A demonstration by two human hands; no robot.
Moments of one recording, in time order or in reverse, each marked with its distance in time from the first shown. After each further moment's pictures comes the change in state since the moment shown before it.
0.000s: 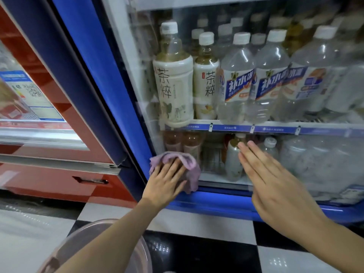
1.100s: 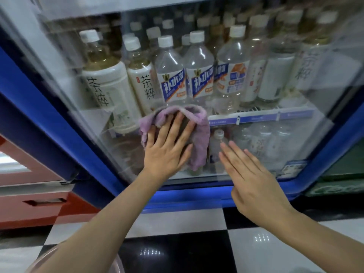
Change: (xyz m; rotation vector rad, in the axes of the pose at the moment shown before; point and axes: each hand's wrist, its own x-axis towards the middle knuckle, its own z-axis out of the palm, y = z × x) left_hand 0.151 0.090 -0.068 -0.016 0.536 0.076; right_hand -0.057 0.039 -0.004 0.001 -0.094 0.186
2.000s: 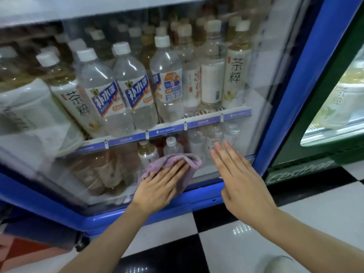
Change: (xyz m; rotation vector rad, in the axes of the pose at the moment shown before) left_hand -0.036 0.094 0.028 -0.220 -0.279 0.339; right_hand -0.051 0.064 0.006 0.022 -0.101 0.279
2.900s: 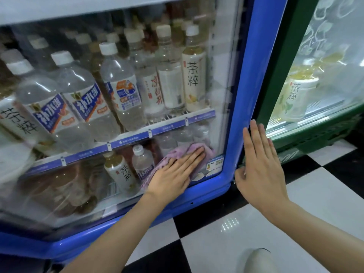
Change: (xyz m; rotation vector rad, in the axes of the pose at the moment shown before) left_hand 0.109 0.068 0.018 -0.072 -0.019 0.064; right_hand -0.028 0.082 -0.018 0.086 0.127 0.482
